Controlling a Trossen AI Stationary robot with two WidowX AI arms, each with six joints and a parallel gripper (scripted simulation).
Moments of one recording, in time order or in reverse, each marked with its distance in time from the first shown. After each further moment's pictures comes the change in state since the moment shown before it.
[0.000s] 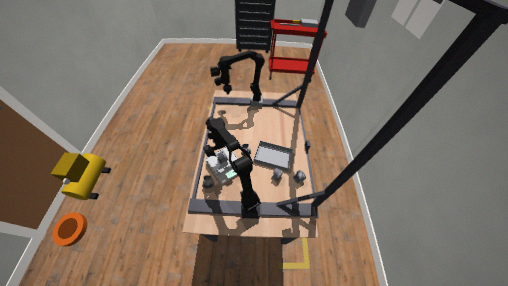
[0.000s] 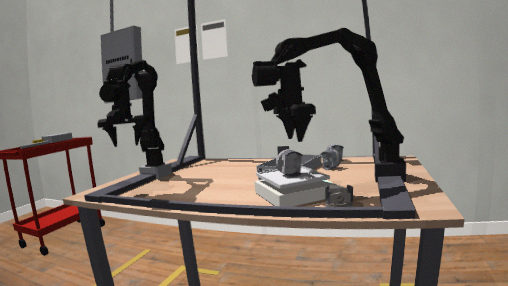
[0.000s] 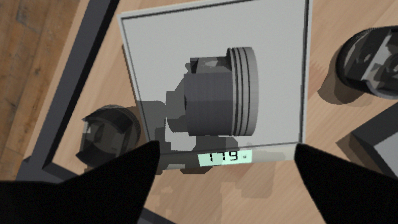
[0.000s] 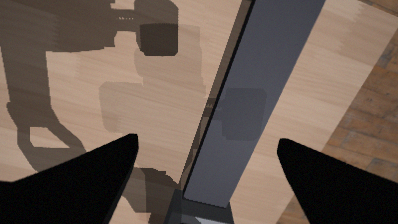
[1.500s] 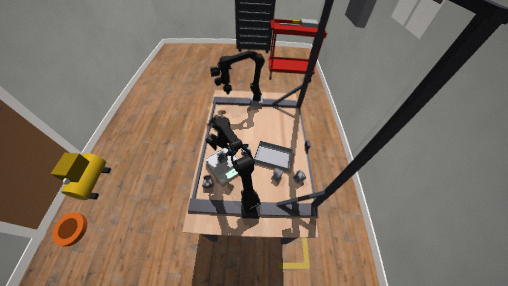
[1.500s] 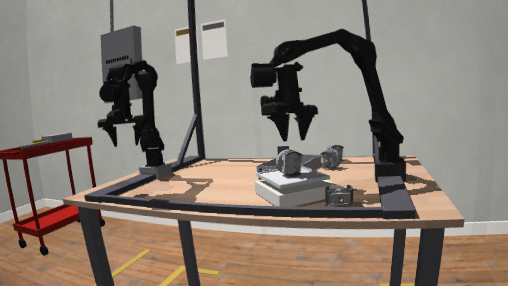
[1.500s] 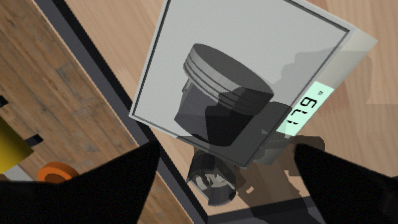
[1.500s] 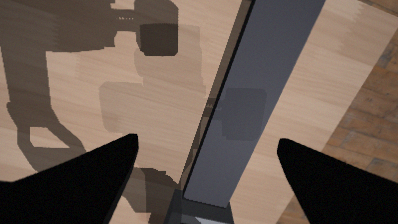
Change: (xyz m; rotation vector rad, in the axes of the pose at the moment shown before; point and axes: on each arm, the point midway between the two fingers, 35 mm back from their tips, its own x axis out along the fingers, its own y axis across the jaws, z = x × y) left arm 0.001 -0.001 0.003 1.008 0.059 0.169; right arm 0.000 0.000 0.000 0.000 0.000 0.000
